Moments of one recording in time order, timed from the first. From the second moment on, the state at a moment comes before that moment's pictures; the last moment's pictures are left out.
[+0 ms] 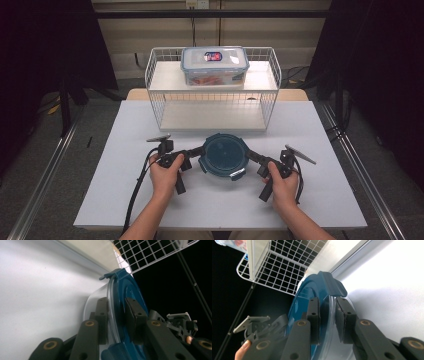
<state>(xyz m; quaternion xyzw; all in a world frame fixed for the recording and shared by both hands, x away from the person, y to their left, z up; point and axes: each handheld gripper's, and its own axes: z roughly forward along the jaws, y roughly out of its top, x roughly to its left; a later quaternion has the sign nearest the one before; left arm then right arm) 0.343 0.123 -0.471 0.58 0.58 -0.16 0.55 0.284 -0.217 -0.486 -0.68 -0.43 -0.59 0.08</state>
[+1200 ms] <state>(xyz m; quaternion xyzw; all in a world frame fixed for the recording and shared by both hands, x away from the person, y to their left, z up) 0.339 0.128 -0.404 0.55 0.55 -0.12 0.62 0.304 -0.210 -0.418 -0.62 -0.41 -0.66 0.04</state>
